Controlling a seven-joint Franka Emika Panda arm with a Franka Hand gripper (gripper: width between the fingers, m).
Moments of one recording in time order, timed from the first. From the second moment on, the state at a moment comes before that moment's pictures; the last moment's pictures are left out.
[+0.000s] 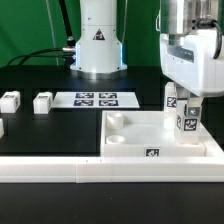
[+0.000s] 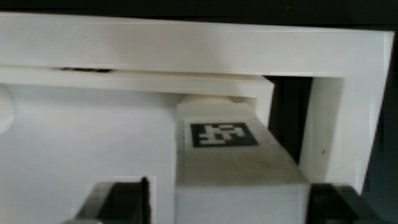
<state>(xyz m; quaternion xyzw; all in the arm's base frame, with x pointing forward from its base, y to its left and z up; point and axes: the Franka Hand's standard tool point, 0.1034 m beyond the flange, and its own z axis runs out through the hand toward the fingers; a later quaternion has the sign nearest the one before) 0.594 0.116 0.076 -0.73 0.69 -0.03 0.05</state>
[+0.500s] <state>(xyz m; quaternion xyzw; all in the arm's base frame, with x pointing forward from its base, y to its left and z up) 0.594 0.120 0.075 -0.84 0.54 -0.03 0.04</state>
